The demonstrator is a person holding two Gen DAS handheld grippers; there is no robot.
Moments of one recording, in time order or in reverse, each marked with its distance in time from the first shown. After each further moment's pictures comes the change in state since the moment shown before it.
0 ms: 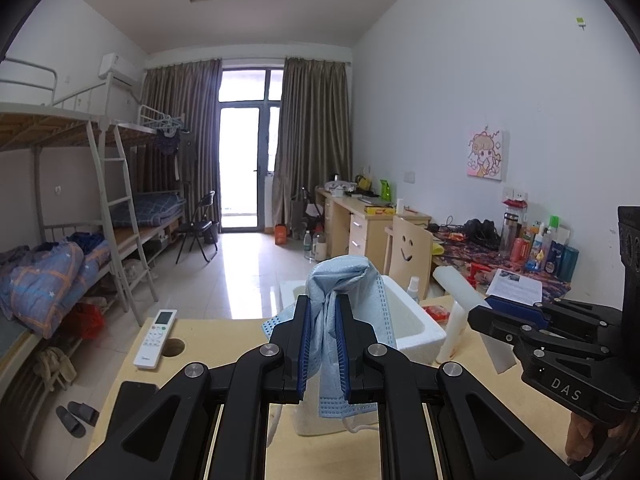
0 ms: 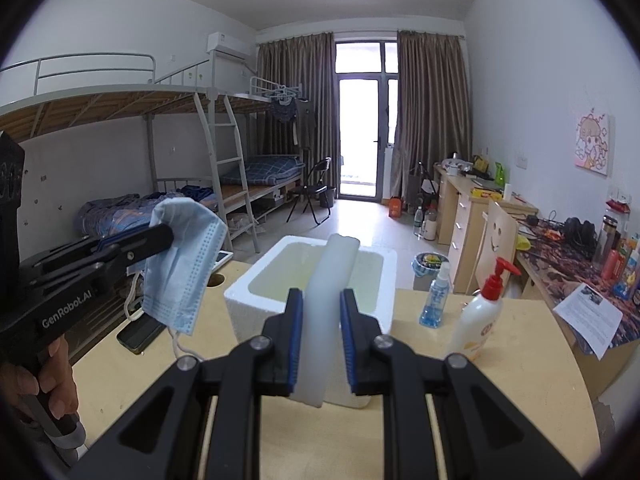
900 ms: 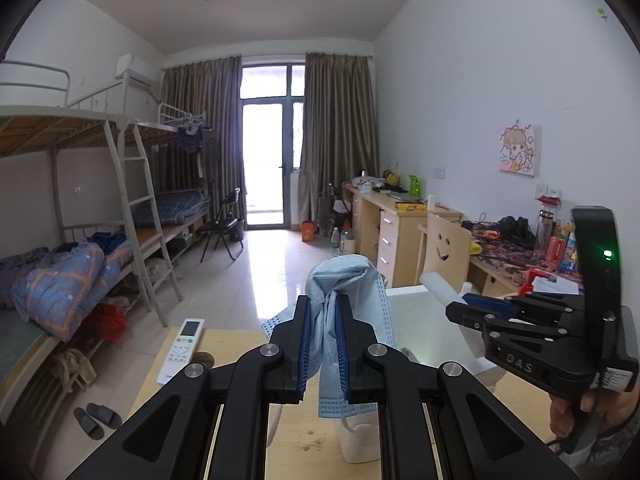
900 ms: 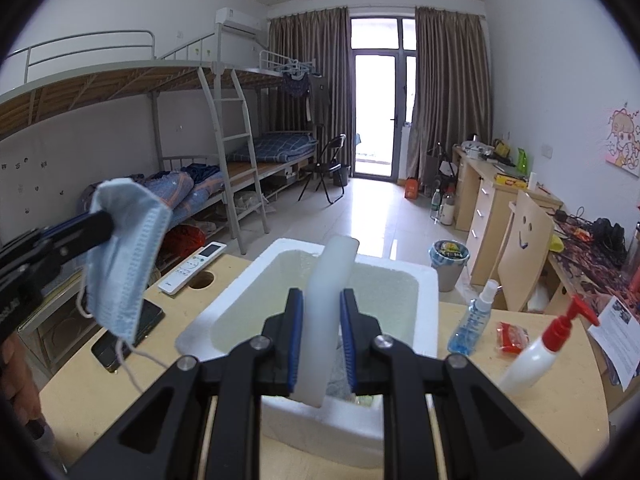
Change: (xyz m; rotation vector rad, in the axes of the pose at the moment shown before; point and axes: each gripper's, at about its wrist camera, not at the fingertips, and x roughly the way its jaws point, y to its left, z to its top) left arm 0.045 0.033 0.006 0.001 0.023 0.103; right arm 0.102 -0.004 0.021 -0.020 0.095 0.048
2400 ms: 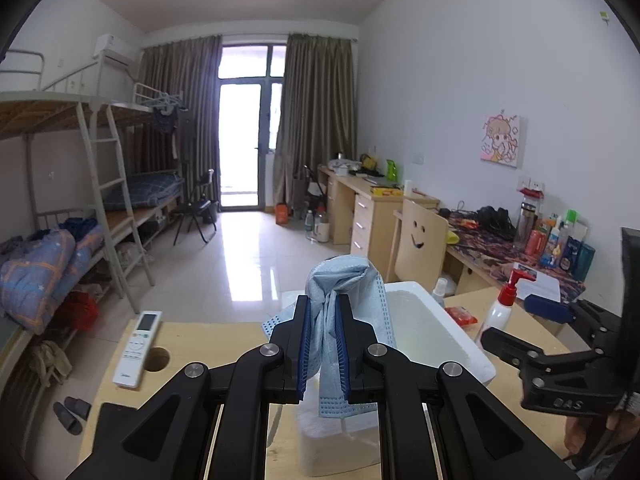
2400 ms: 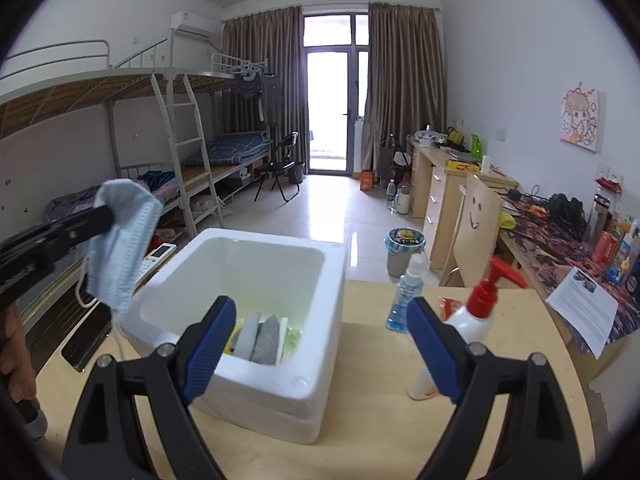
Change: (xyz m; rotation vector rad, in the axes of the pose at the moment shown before) left arm 0.040 -0.023 0.009 -0.012 0.071 -0.109; right arm -0.033 -0.045 -0.012 0.078 0.003 -0.158
